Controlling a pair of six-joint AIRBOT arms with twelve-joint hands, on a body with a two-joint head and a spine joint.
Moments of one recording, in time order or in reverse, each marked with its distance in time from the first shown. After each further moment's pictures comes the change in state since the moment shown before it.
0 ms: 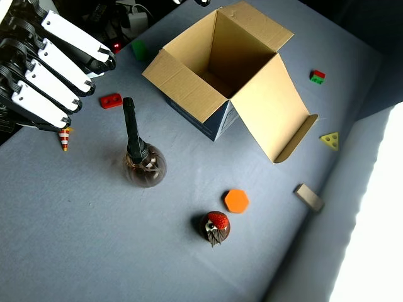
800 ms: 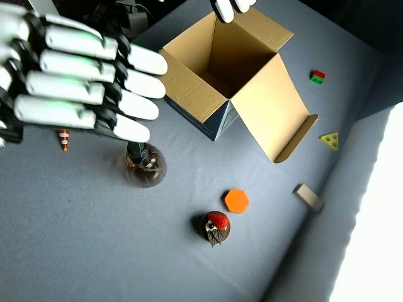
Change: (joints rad) left arm -0.035 -0.010 -0.054 -0.007 -0.106 0.004; right arm -0.016 0.005 0.175 -0.415 -0.200 0.498
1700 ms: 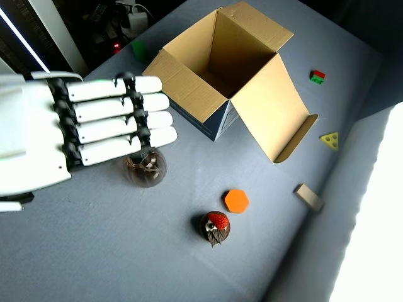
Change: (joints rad) left arm -0.268 -0.066 -0.202 -0.226 -0.532 0.058; right arm 0.077 -0.089 0.453 -1.201 -0.016 1.242
